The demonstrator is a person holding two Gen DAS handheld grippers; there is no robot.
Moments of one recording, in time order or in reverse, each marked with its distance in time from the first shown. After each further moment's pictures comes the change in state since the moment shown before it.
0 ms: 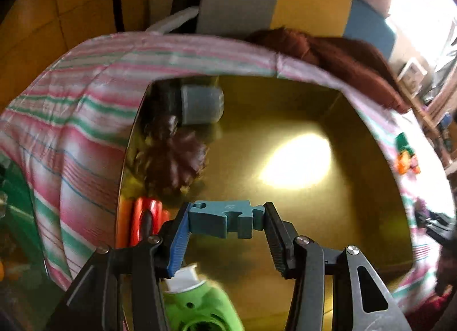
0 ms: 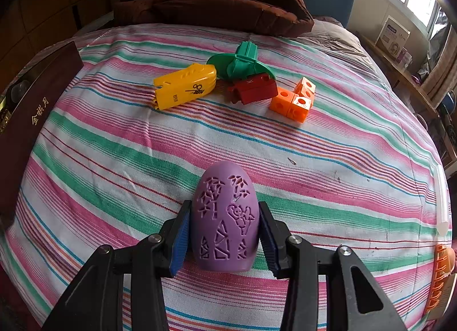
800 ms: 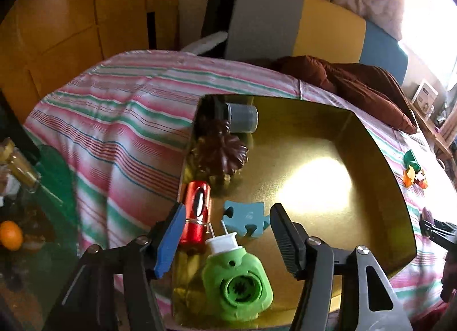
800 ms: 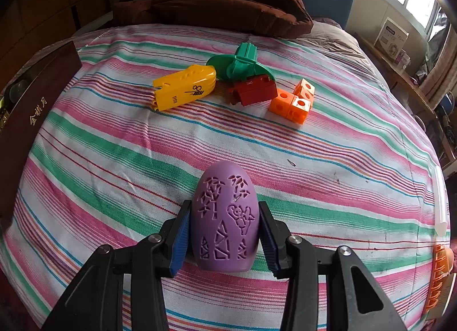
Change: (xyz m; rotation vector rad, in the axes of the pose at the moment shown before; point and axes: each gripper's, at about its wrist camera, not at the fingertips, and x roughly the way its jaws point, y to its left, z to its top) left arm -0.058 0.016 -0.033 -0.067 -0.164 0.096; right arm 0.000 0.003 0.000 0.005 -0.007 -0.016
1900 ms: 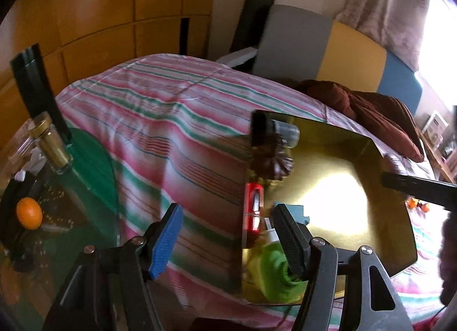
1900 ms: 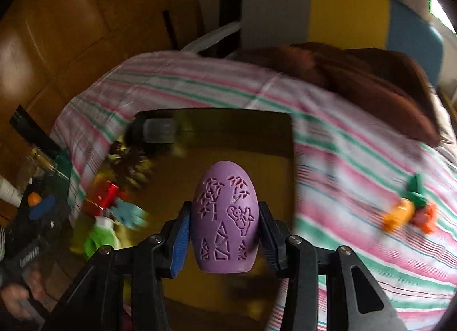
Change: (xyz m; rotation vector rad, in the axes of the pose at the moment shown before) left arm -0.029 0.063 -0.015 -0.132 -0.065 0.042; right arm -0.067 0.273 0.119 -0.163 -0.032 0.361
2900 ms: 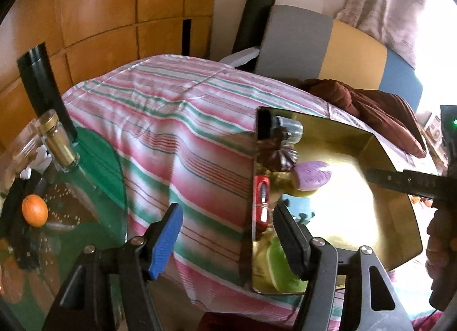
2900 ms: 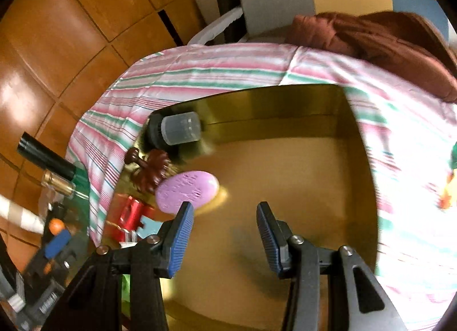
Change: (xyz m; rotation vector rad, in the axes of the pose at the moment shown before) left arm -0.006 -0.003 -0.008 0.026 -0.010 0.010; right arm 0.019 -0.002 -0.013 0.115 -0.019 0.105
